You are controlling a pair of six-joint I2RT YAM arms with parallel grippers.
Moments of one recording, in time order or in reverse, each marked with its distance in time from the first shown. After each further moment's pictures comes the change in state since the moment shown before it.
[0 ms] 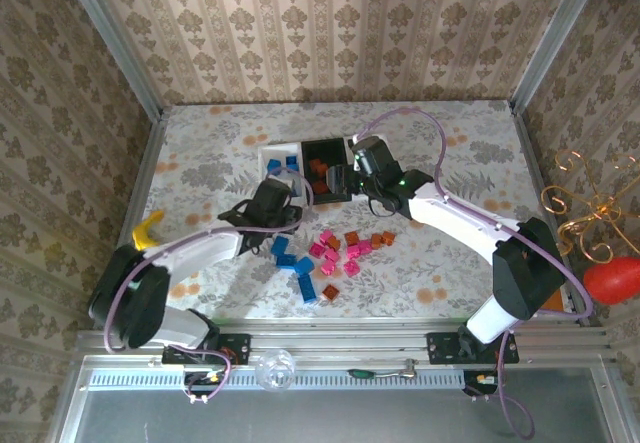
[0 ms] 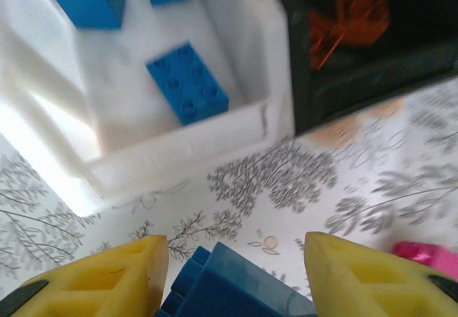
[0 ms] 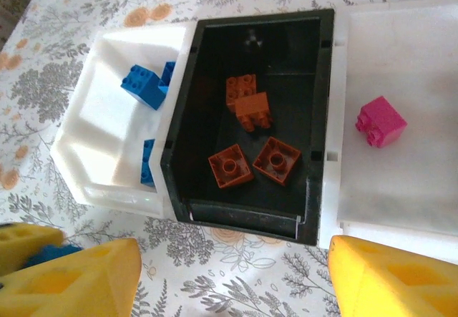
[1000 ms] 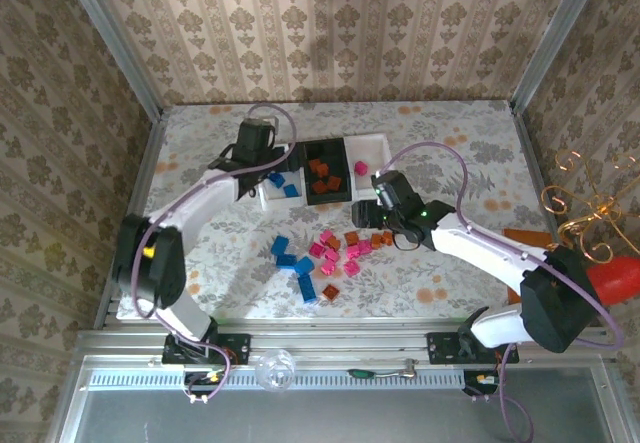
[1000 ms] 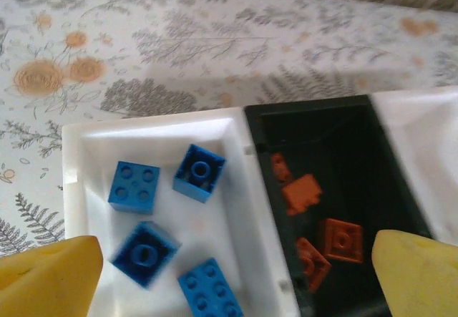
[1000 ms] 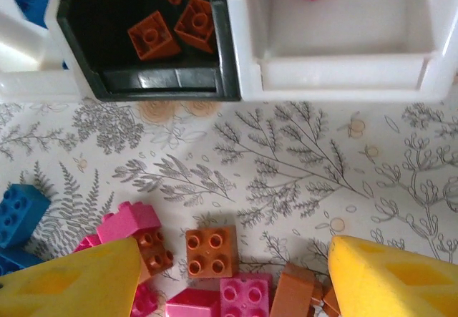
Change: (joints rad) left arm 0.201 0.211 0.393 -0.005 0.161 -0.061; right arm 0.000 -0.222 -0.326 -0.055 0.000 0.058
